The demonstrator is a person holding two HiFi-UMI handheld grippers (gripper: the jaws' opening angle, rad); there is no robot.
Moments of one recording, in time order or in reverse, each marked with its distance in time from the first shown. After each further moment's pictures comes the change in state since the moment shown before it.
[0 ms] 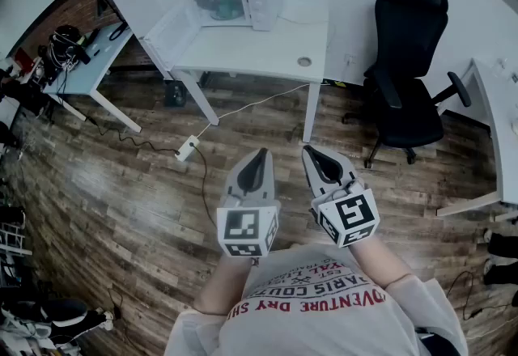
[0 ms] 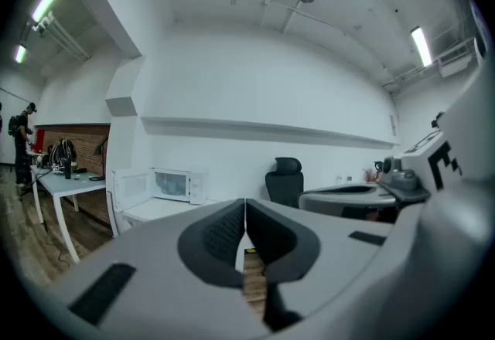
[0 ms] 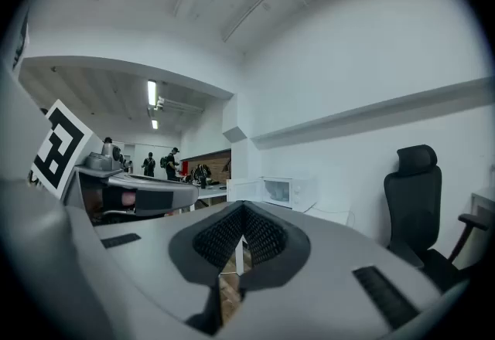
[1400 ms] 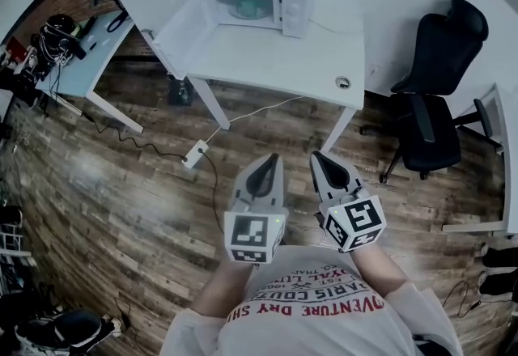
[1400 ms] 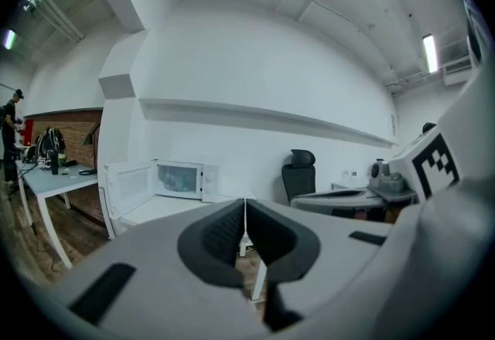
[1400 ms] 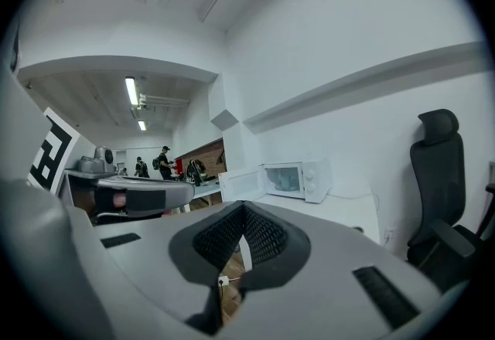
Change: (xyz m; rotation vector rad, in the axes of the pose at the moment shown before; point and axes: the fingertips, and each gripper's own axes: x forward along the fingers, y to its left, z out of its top) left arm 0.118 0.171 -0.004 -0.009 0.066 -0.058; right arm 0.215 -0.007 -0.015 0.126 0.086 -0.014
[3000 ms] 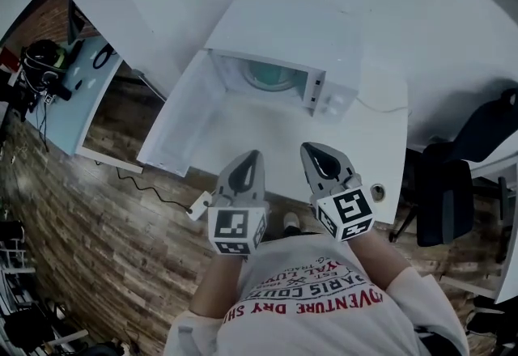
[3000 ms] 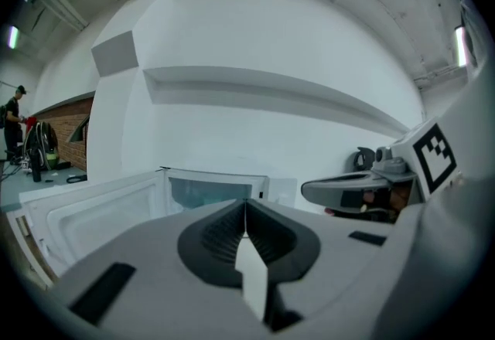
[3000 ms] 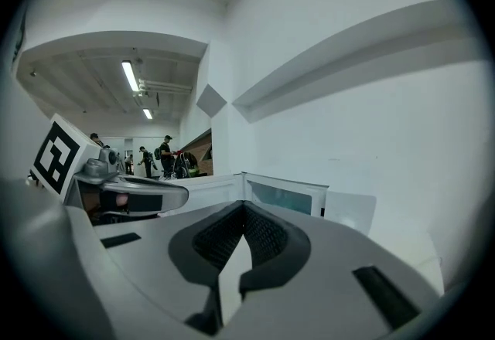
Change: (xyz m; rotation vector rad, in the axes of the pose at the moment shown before) left arm 0.341 0.295 0.057 -0.036 0.023 0.102; right arm 0.420 -0.163 0.087 -0.100 0.039 0.091
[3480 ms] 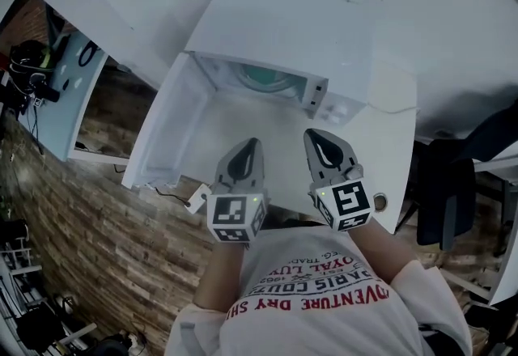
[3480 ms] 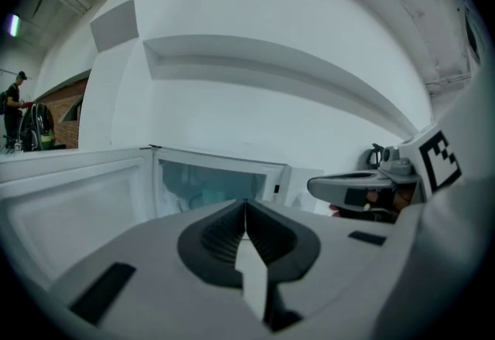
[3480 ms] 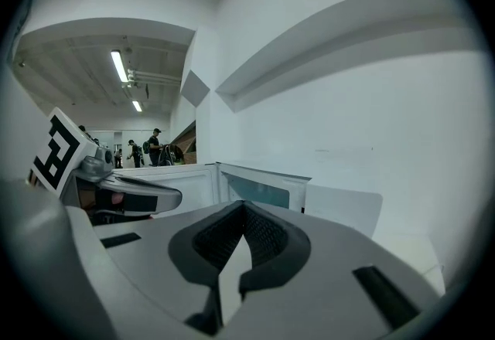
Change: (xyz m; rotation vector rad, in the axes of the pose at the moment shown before) left arm 0.096 0.025 -0.024 -0.062 0.071 0.005; right arm 0.064 -0.074 -0.021 -0.011 0.032 -0.064
